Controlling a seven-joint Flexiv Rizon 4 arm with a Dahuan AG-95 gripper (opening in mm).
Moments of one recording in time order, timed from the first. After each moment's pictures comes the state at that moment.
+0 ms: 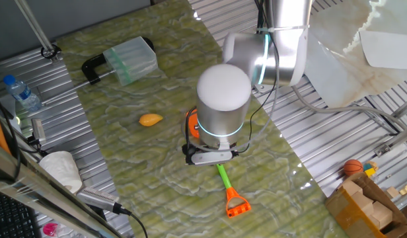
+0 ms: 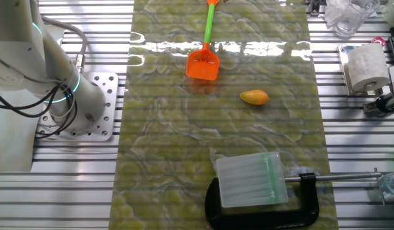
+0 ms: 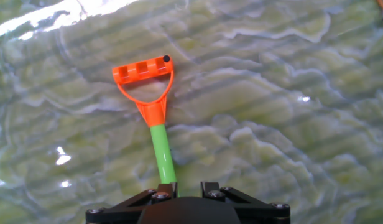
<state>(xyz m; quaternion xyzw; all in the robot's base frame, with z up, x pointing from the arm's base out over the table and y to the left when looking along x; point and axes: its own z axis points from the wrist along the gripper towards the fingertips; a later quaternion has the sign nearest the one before) 0.434 0.305 0.121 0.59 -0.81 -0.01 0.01</state>
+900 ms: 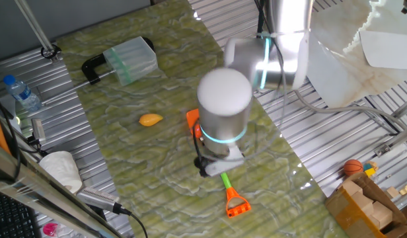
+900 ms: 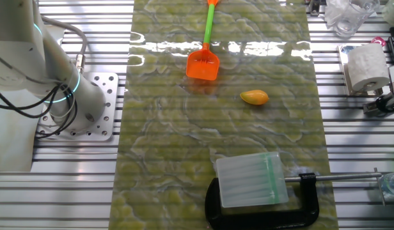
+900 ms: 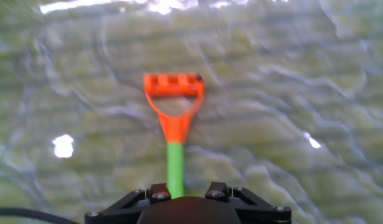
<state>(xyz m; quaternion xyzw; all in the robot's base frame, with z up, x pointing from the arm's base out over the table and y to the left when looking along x) 0.420 0.347 0.120 0.66 -0.75 -0.05 0.01</state>
